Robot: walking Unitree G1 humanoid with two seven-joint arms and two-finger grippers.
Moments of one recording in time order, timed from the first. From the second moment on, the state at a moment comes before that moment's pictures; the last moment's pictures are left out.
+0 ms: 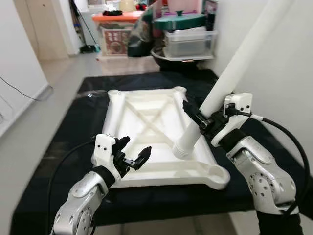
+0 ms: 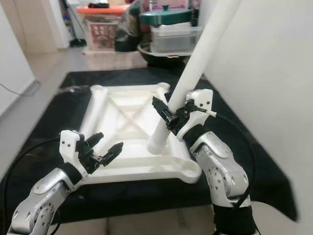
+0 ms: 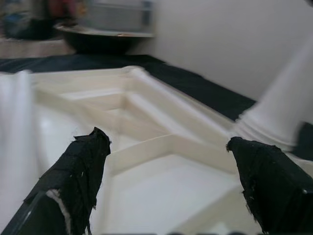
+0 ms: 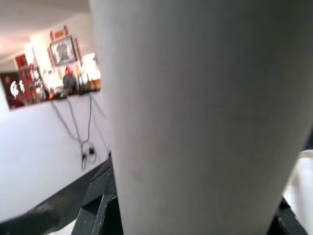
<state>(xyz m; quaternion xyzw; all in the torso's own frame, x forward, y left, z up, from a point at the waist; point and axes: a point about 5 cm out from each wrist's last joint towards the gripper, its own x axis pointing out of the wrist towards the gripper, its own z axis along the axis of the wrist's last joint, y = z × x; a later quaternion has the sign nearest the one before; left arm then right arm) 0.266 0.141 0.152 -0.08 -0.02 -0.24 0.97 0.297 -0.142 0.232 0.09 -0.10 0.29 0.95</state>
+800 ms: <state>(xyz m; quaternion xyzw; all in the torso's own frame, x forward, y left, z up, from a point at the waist) 0.267 0.132 0.152 -0.05 -0.03 -0.25 0.97 0.295 -0.181 0.233 -0.03 -0.08 0.30 0.95</state>
